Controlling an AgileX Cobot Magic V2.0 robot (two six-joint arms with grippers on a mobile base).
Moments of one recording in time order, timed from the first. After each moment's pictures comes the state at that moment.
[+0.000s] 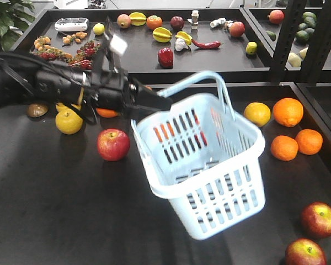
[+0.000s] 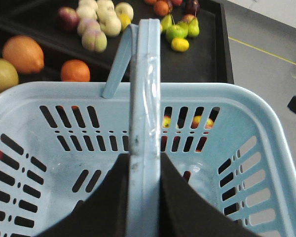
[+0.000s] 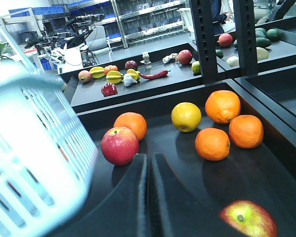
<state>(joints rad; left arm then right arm) -0.24 1.92 -1.52 1.76 -1.07 -1.72 0.03 -0.01 0.03 -0.16 0.14 0.34</state>
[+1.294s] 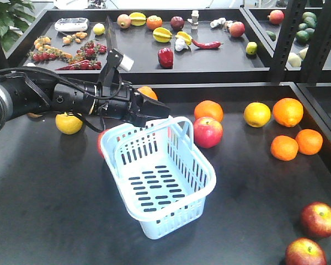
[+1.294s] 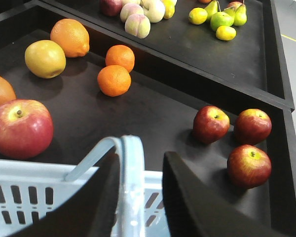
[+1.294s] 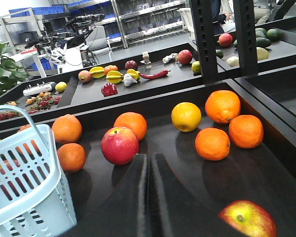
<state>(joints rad) -0.24 1.99 -1.53 1.76 -0.92 -1.66 0.03 -0.01 0.03 -0.16 0.14 0.34</state>
